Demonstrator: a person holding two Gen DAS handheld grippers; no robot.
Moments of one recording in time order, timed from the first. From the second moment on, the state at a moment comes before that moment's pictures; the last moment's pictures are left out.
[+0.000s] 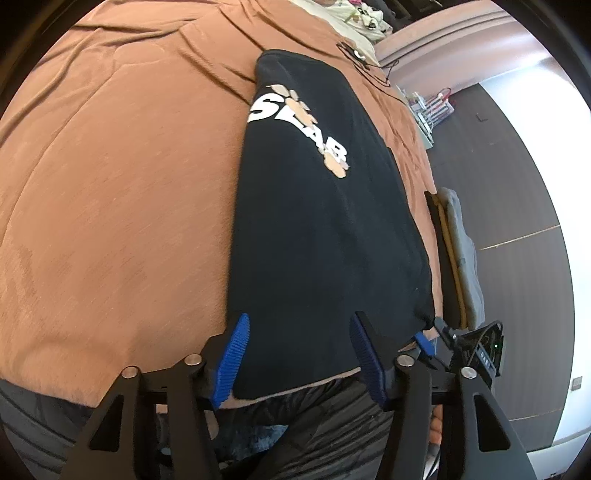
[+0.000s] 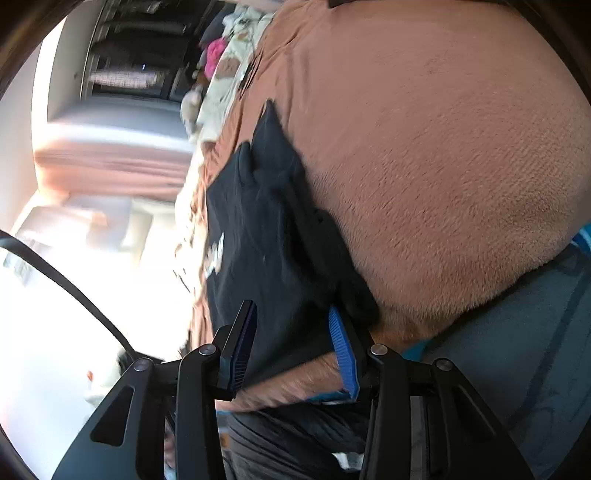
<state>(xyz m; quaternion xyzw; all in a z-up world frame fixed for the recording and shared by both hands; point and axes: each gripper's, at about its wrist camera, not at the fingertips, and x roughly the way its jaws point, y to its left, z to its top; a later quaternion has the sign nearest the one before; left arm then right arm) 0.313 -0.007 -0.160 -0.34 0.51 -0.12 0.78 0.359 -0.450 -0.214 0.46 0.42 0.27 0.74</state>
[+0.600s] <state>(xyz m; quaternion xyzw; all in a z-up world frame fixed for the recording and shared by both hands) 0.295 0.003 -0.178 -0.34 0.53 -0.10 0.77 0.341 -0.418 -0.176 0.40 0.39 0.25 0.79</state>
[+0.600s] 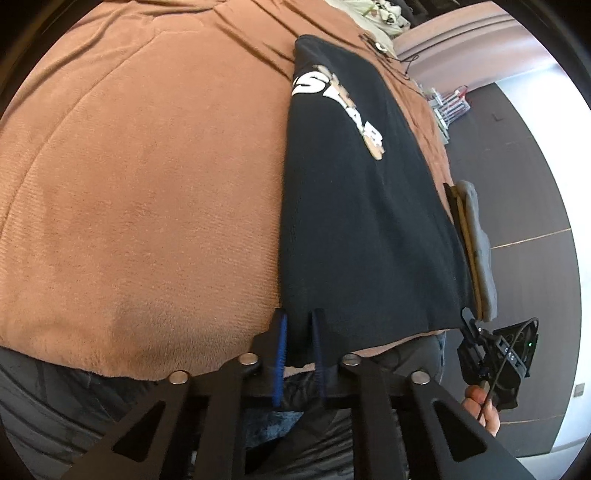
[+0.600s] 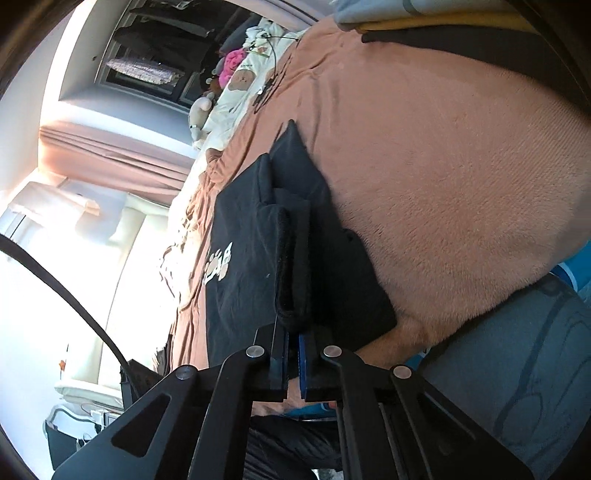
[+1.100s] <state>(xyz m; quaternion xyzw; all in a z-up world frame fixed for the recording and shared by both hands) 0.305 0.014 -0.169 -0.33 0.53 -0.11 0.77 0.355 -0.421 -0.156 0.36 0.41 0.23 0.81</state>
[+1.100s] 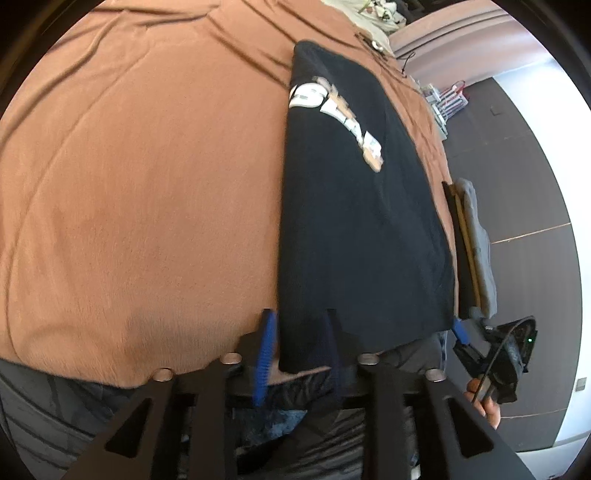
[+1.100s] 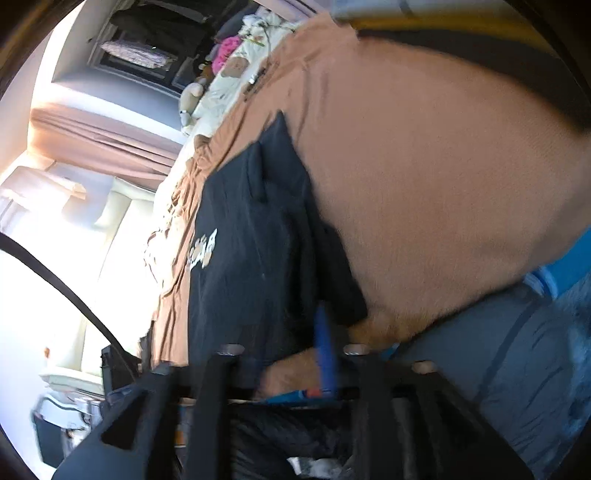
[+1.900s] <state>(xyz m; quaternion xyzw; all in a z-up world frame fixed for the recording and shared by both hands) 0.377 0.038 -0.151 -0.38 0.47 -0.08 0.79 0.541 -0.318 -0.081 0.16 0.44 0.28 0.84</state>
